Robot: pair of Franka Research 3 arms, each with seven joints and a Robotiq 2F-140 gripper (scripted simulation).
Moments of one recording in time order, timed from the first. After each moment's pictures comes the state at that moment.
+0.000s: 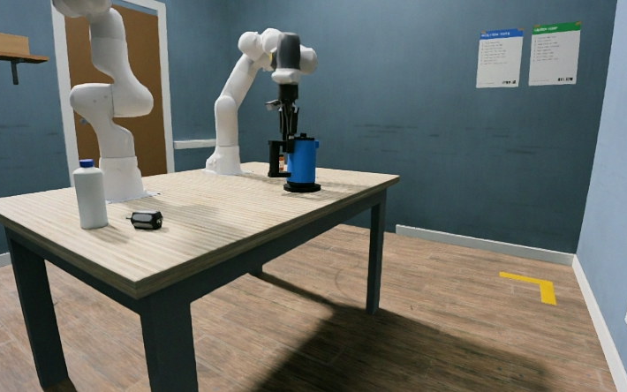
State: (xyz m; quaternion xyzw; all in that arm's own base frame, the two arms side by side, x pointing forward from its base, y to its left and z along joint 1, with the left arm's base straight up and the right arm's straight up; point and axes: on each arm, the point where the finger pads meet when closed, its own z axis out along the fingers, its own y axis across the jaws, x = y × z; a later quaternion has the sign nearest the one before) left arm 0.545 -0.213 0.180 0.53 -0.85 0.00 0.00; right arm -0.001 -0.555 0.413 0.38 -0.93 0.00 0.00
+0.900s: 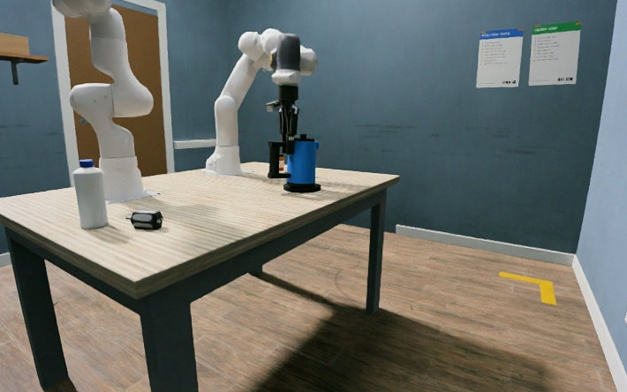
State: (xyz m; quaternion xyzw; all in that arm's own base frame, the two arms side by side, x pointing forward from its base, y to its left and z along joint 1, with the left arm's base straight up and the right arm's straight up) left arm 0.545 -0.213 0.176 0.53 -0.85 0.00 0.00; right arm -0.001 -0.555 0.413 0.38 -0.93 0.00 0.00
